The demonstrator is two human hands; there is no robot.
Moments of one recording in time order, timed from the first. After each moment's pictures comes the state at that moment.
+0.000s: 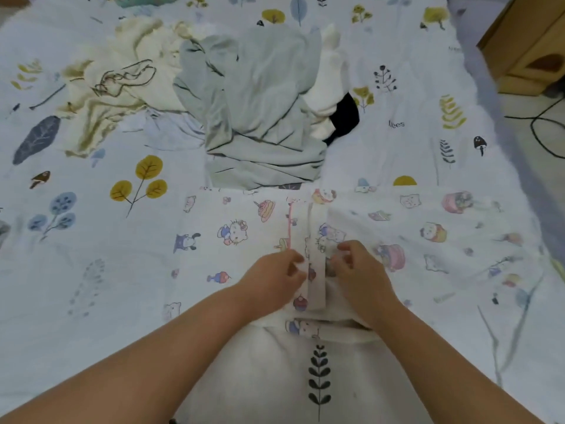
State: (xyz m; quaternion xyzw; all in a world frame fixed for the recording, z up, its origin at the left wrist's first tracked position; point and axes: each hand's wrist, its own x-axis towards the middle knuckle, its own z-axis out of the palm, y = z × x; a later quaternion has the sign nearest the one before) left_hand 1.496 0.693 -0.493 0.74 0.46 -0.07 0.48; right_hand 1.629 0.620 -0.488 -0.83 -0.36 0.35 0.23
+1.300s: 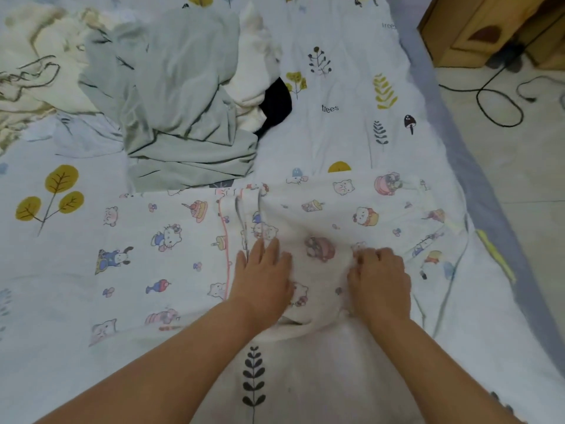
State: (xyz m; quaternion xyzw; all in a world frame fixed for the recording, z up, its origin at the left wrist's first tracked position) left_hand 1.578 0.649 -0.524 0.90 0.34 -0.17 0.19; right_hand 1.725 0.548 -0.512 -0.93 -0.36 0.12 0.01
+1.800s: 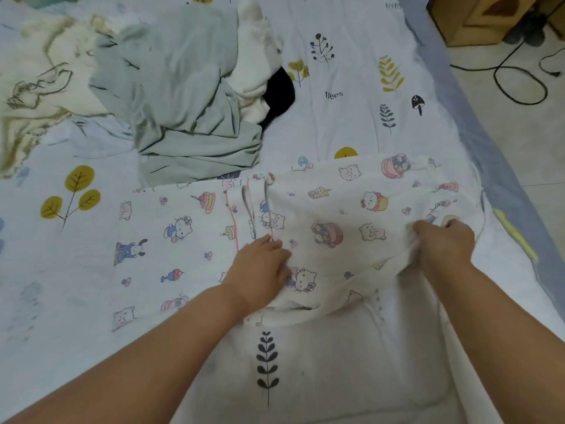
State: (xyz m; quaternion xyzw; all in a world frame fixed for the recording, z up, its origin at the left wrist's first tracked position) left_hand 1.560 0.660 -0.518 0.91 0.32 -0.12 0.25; right_hand 1.796 0.548 -0.505 -0.87 0.04 0.20 0.46
